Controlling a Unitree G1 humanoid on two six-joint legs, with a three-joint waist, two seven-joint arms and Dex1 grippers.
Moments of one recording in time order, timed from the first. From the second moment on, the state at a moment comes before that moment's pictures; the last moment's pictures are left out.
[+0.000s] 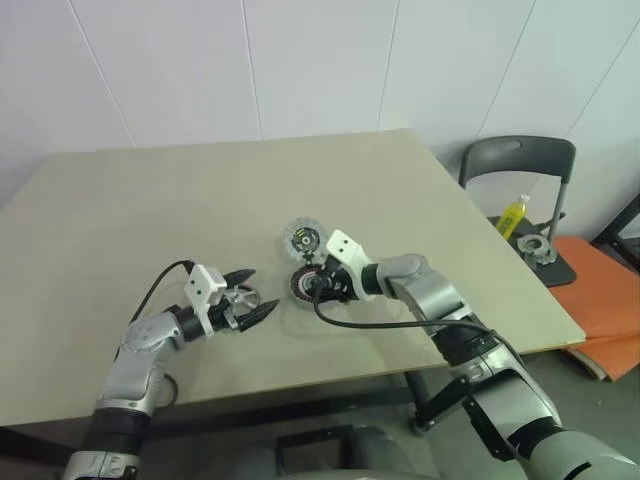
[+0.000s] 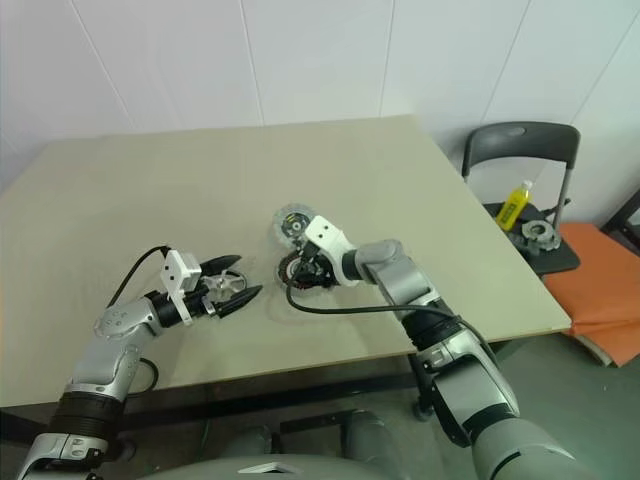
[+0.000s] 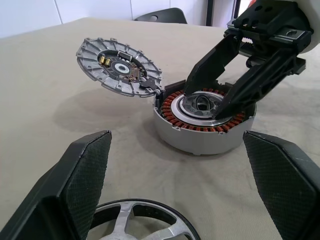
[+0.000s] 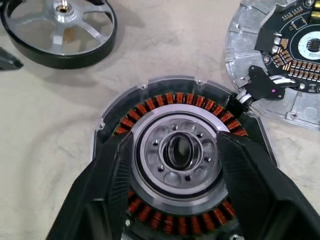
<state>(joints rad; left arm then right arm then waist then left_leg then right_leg) -0.11 0.47 0.02 0.14 -0.34 -0.01 -0.93 -0.66 -0.27 0.35 0.27 0.07 0.65 0.84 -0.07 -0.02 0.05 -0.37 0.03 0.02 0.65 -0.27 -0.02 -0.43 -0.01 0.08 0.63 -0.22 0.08</state>
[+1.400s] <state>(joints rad) -0.11 0.45 0.02 0.15 -0.31 -0.01 -0.92 -0.63 -0.38 0.50 0.26 -0.13 0.36 0.89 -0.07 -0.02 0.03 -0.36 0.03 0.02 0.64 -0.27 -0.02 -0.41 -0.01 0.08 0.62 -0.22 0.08</state>
